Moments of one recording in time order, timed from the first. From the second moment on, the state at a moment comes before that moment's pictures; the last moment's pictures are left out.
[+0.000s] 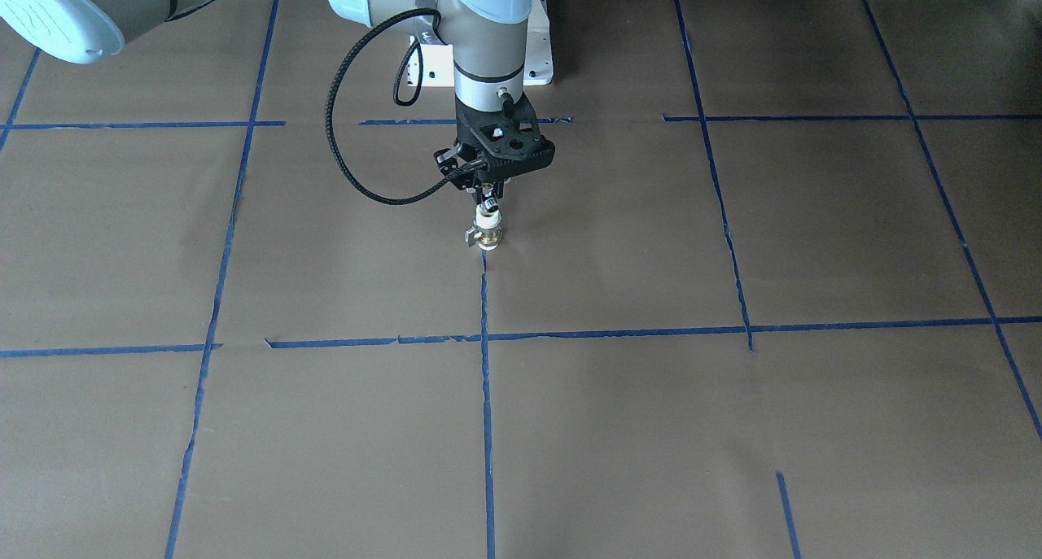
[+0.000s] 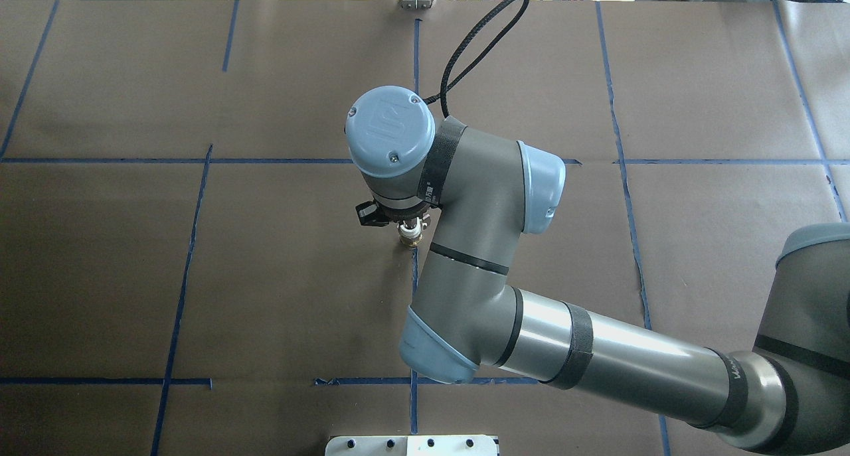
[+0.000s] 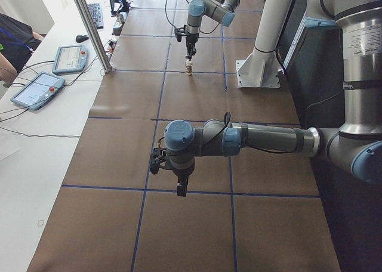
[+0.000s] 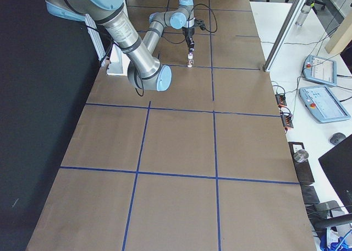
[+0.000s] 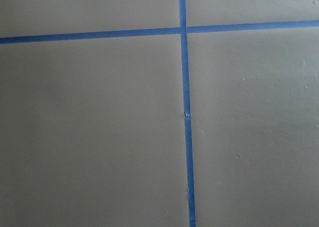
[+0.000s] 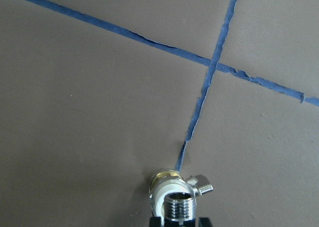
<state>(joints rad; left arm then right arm) -1.60 -1.41 -1.81 -1.47 -2.35 0.09 0.47 -0.65 1.61 -1.80 1.76 0.89</state>
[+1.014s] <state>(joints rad) -1.60 -1.41 -1.81 -1.47 -2.35 0.09 0.46 -0.65 1.60 -1.79 1.74 0.89</state>
